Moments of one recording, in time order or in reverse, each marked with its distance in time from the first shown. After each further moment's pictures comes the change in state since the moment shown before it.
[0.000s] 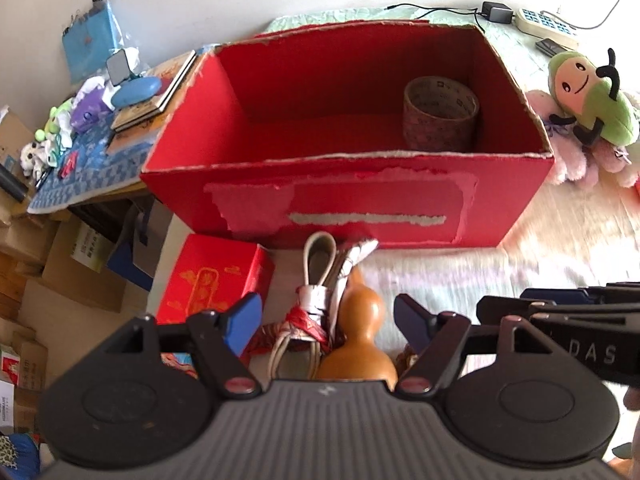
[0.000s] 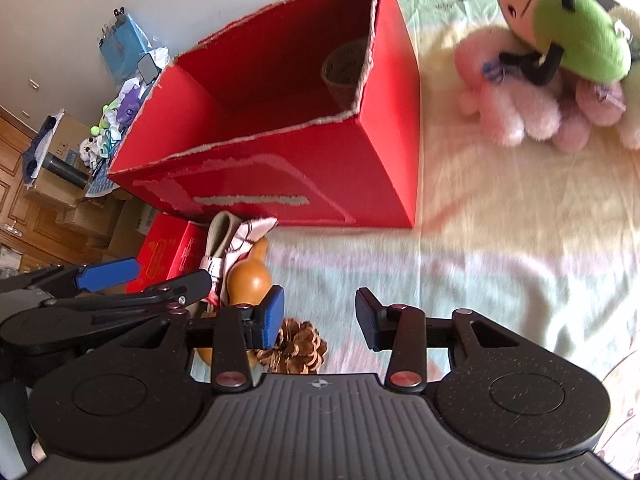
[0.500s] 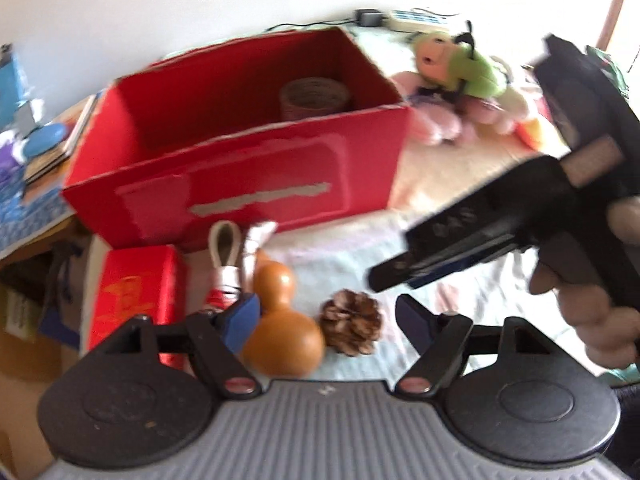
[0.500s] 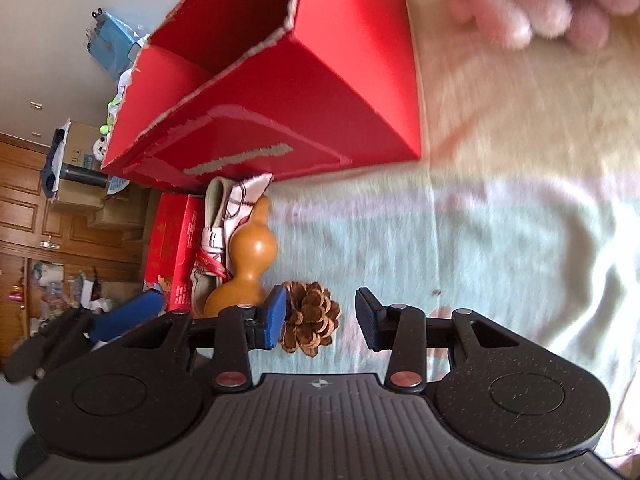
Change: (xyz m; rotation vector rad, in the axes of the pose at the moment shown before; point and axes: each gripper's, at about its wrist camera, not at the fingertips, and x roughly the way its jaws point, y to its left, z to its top) left arm -0.020 -0.007 -0.045 0.210 -0.104 -0.301; right arm 0.025 -0.031 -0.004 0.162 0.172 0.137
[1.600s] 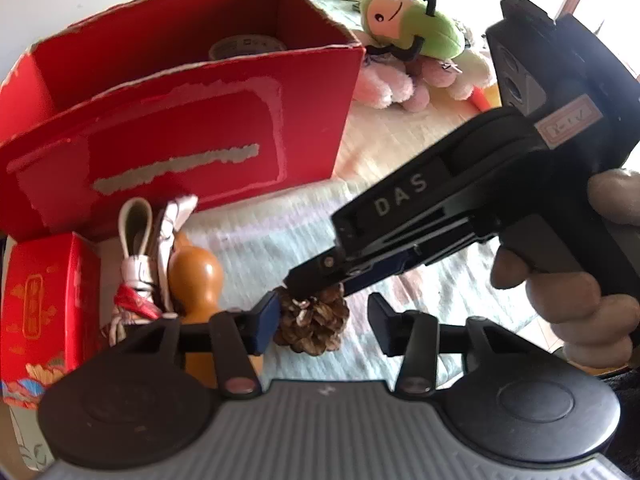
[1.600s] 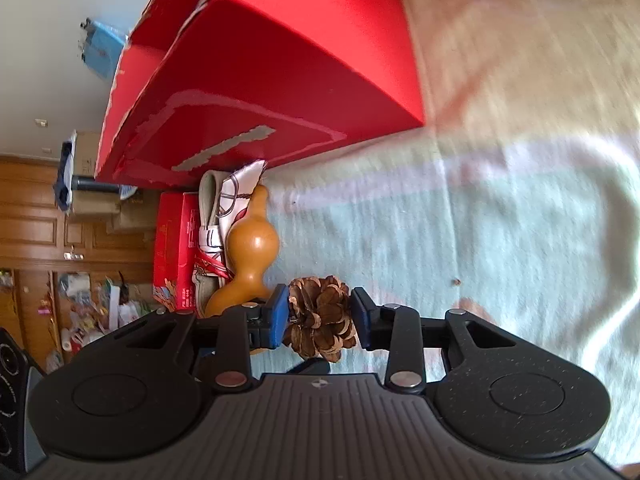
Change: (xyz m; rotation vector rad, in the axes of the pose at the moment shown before) left arm 0.053 0.001 -0.005 0.036 0.060 -0.205; right arm 0.009 -0.019 0.001 0.102 0.051 0.075
